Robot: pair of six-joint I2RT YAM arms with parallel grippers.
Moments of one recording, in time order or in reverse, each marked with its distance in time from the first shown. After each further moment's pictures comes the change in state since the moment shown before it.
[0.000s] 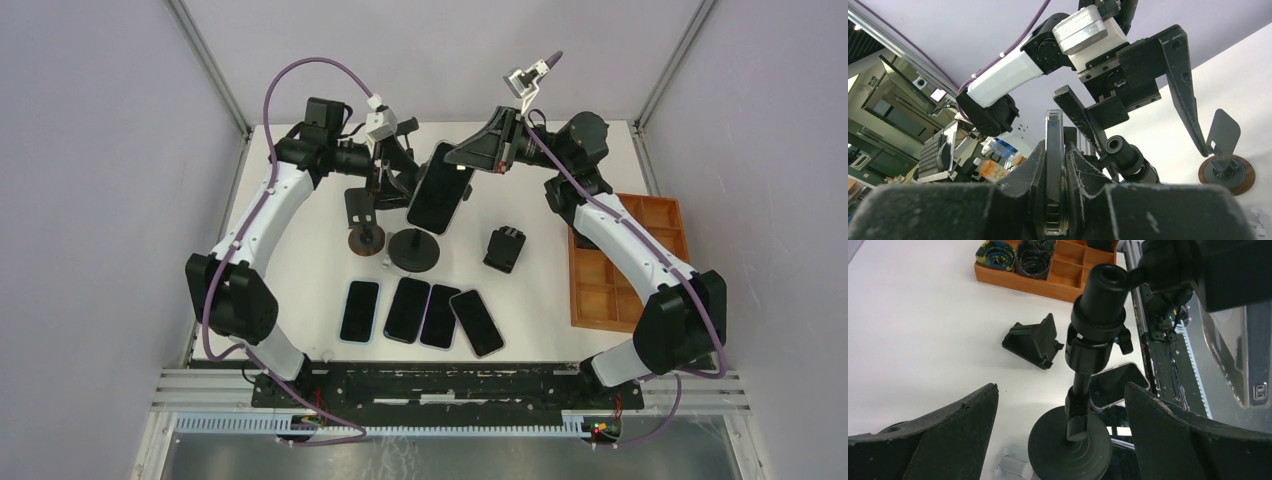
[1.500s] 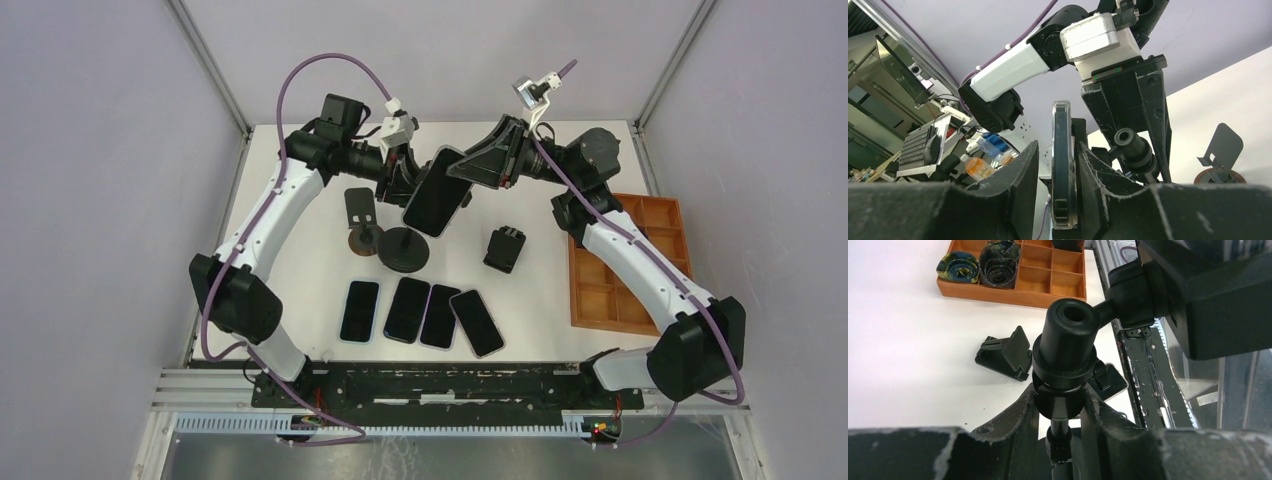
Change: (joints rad) left arm -0.085 0.015 0.100 -0.190 0.021 0.117; right arm 0.035 -0.121 -0.076 -0.017 0.043 -0.094
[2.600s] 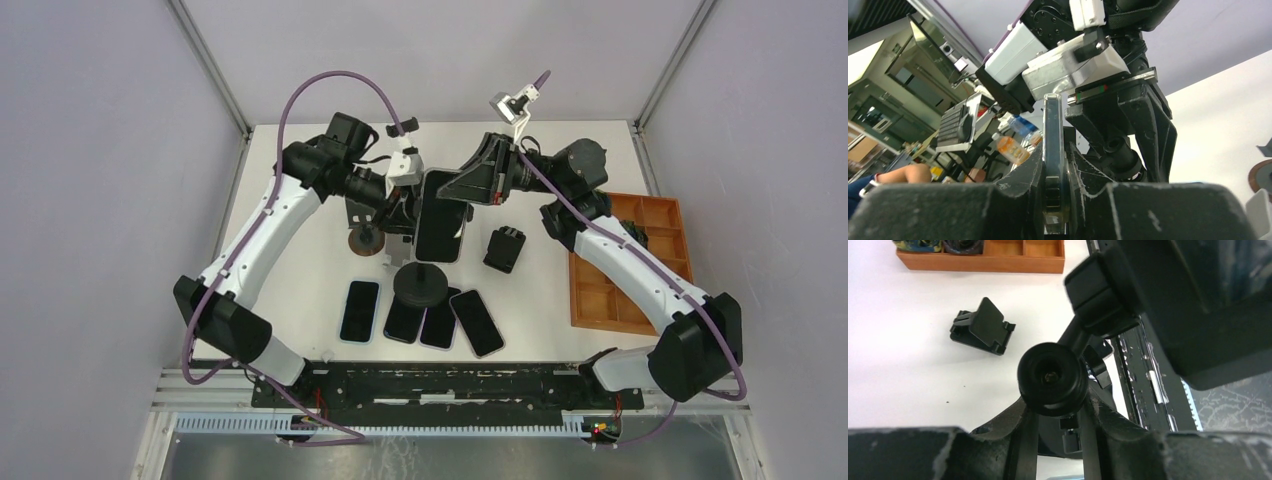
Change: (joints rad) left arm -0.090 -0.103 -0.017 -0.258 -0.148 0.205; right arm 0.063 -0.007 -0.041 0.070 -0.046 0.095
